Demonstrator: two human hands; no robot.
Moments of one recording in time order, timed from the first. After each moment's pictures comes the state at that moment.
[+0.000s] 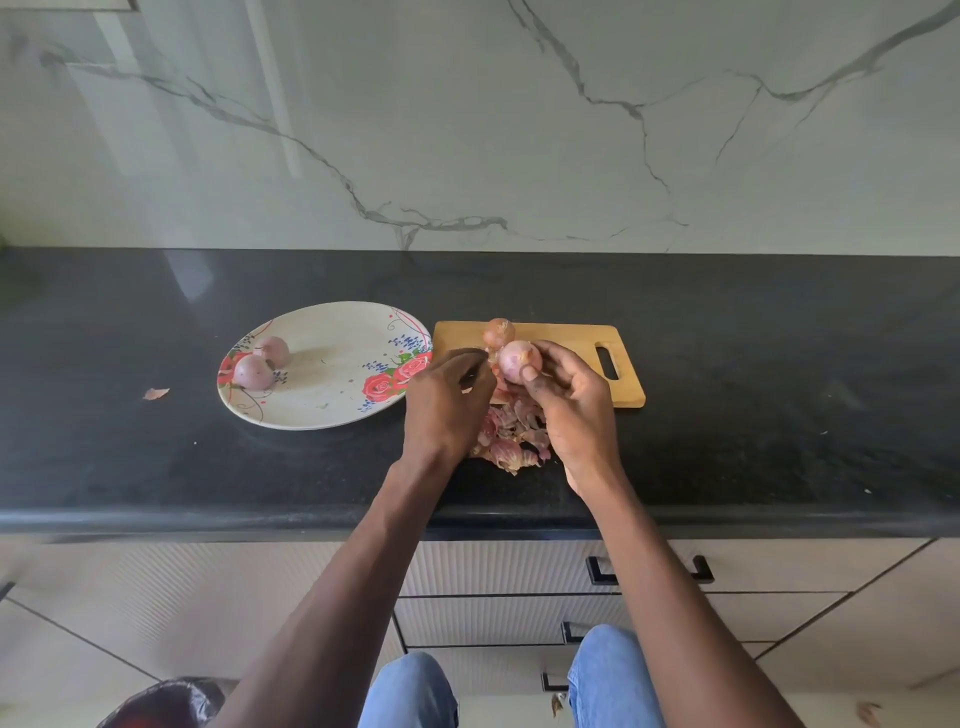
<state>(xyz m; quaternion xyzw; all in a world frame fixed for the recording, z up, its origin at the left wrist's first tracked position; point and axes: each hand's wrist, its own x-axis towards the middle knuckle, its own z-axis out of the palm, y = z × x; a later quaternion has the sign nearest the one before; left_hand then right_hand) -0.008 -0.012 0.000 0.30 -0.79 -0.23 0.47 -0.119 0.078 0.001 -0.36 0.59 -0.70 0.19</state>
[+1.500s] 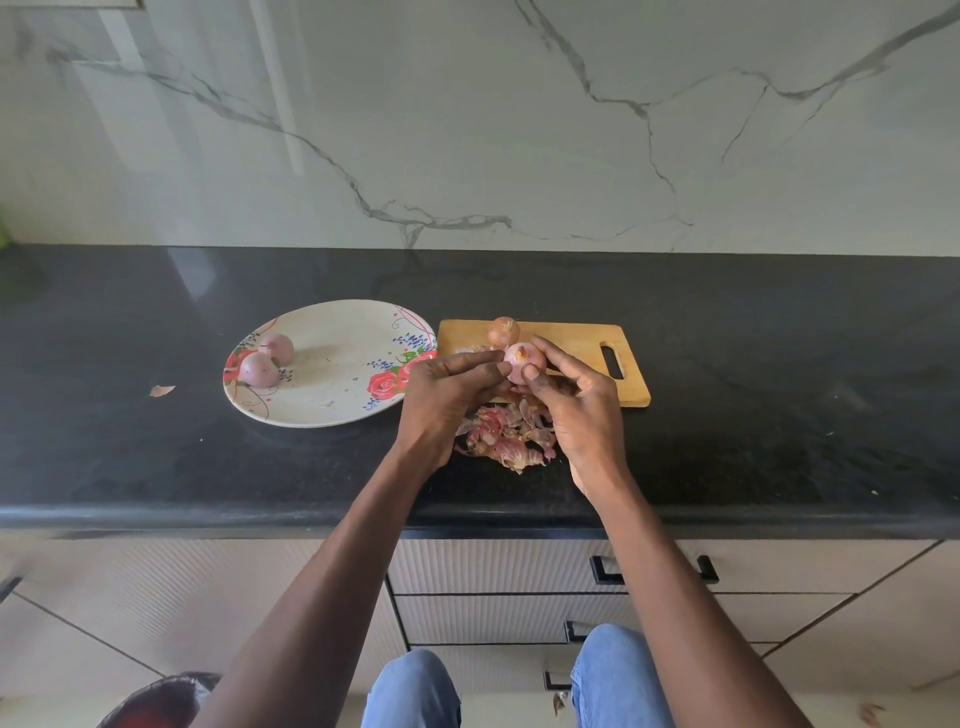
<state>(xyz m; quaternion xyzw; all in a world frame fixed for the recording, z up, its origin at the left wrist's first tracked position) -0.002 -0.015 0.010 0.22 -0.52 -0.73 0.39 -0.119 0.080 0.002 -0.37 0.59 -0.69 0.18</state>
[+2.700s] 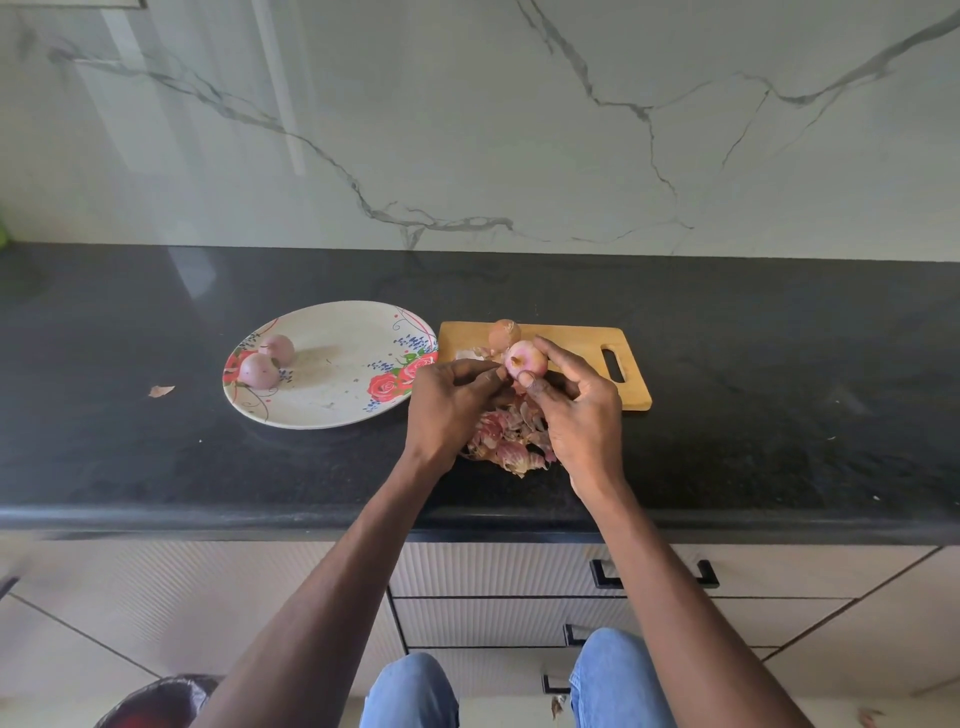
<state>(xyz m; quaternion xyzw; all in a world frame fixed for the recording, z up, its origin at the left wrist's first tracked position) -0.005 -0.015 -0.001 0.26 -0.65 -0.58 0.41 -0.118 0.076 -0.003 -0.41 0.61 -0.68 0.09</state>
